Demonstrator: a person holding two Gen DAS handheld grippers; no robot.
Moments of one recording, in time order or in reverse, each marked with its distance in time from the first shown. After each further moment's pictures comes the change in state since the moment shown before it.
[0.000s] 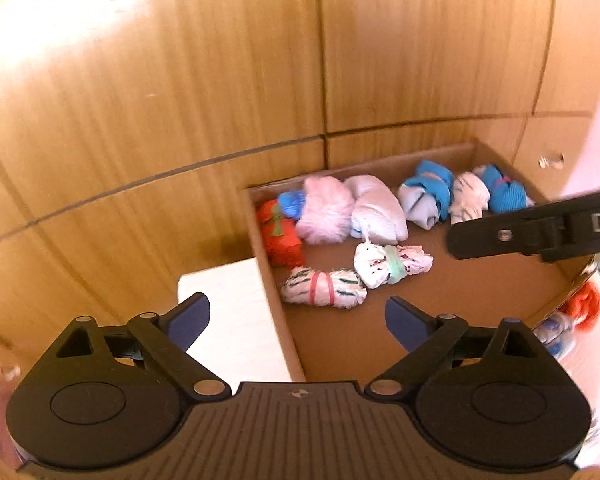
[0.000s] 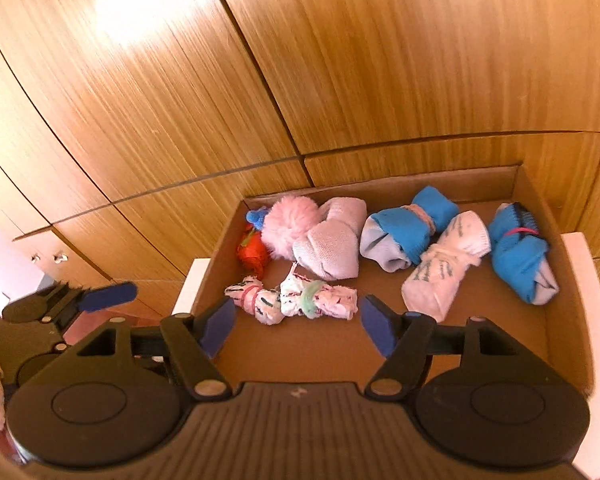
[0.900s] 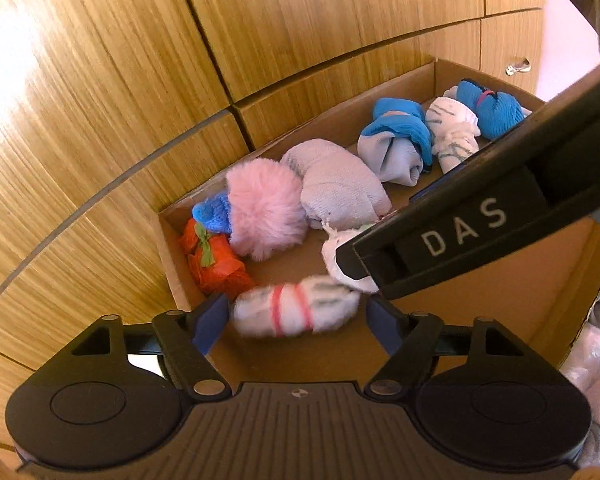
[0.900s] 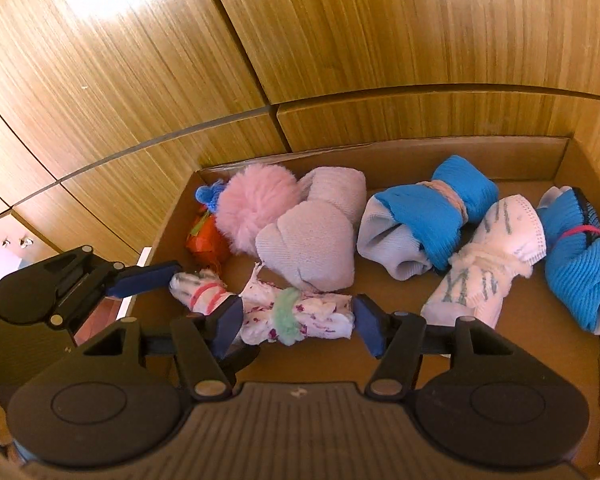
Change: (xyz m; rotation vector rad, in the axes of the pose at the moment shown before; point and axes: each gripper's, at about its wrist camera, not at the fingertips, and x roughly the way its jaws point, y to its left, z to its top) left arm 0.092 -0.031 0.011 0.360 0.038 -0.057; right arm 0.105 -0.012 0.010 -0.008 0.098 -0.050
